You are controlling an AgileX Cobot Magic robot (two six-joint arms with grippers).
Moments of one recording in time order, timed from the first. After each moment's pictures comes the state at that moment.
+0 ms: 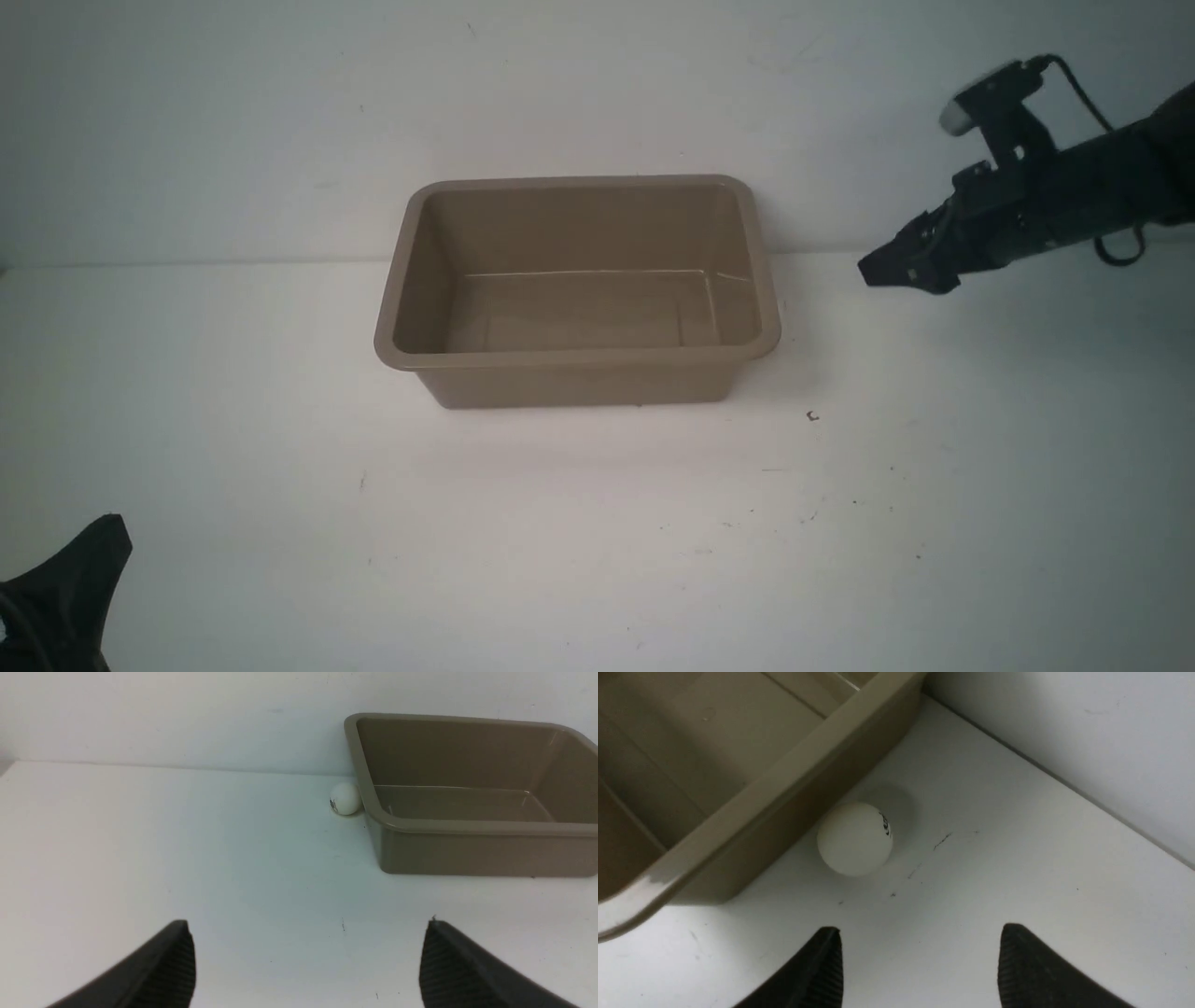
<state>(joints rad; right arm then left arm) -0.02 2.07 -1.54 0.93 0.82 -1.37 -0.05 0.35 -0.23 -0.13 0.26 -0.02</state>
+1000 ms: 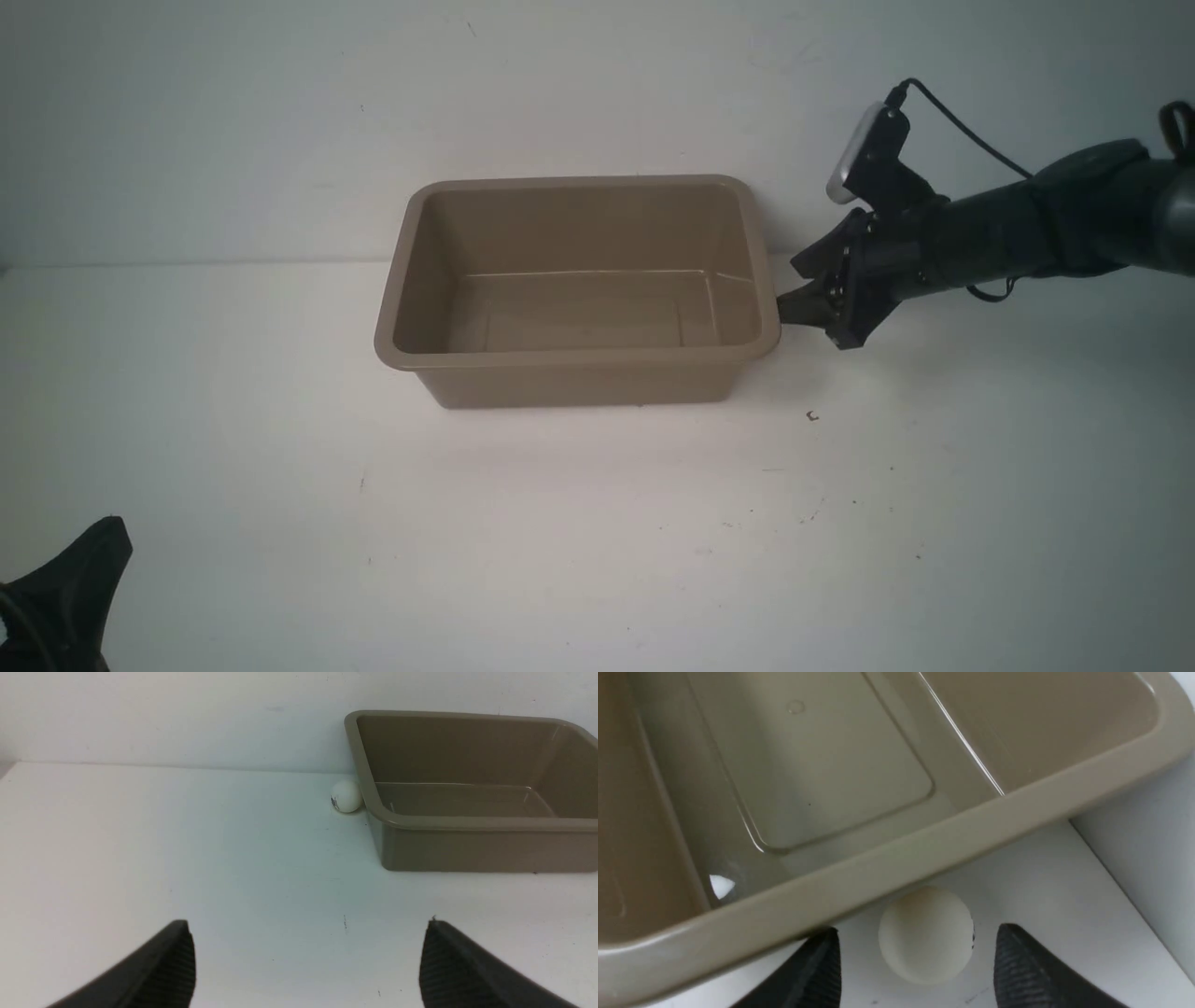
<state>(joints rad) 0.08 2.17 -1.55 1.16 0.78 -1.90 -0.05 0.35 -0.23 -0.13 0.26 -0.02</state>
